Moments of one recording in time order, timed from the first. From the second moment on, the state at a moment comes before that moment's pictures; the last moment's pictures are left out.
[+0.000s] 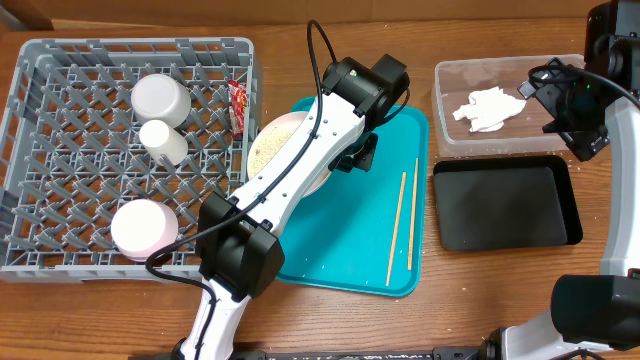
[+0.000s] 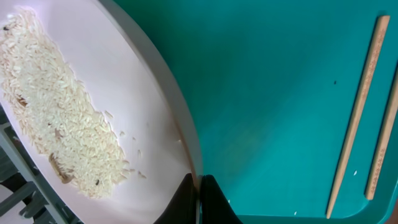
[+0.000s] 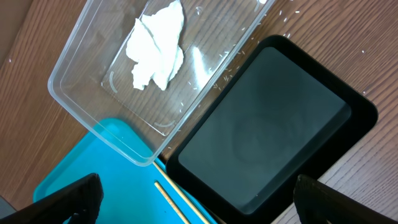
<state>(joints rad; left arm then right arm) -0.66 2.20 2.20 -1.59 -0.16 -0.41 -0.15 1.74 1.93 -1.45 0.05 0.75</state>
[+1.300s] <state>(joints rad) -0.84 2.20 1.88 -1.18 -0.02 -0.44 -0.15 1.74 1.93 -1.45 0.05 0.75</state>
